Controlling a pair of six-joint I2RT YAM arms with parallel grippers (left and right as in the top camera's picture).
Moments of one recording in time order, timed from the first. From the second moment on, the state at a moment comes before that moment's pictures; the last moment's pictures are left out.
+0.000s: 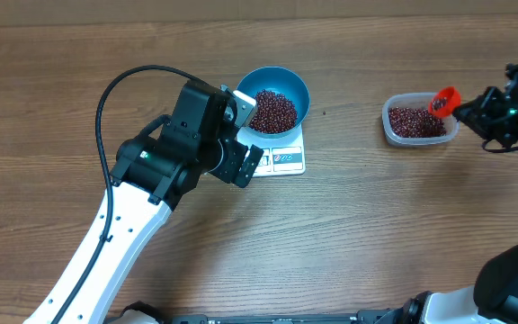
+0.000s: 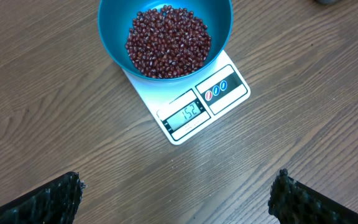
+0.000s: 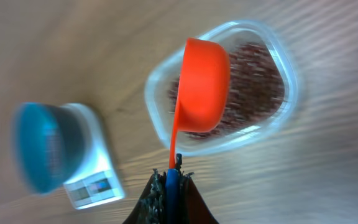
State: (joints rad) left arm -0.47 1.37 1.38 -0.97 0.04 0.06; right arm -0.43 1.65 1.50 -1.04 -0.47 0.12
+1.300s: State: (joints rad) left arm -0.47 1.37 1.38 -0.97 0.04 0.06; right arm 0.05 1.64 1.52 -0.92 0.07 0.07
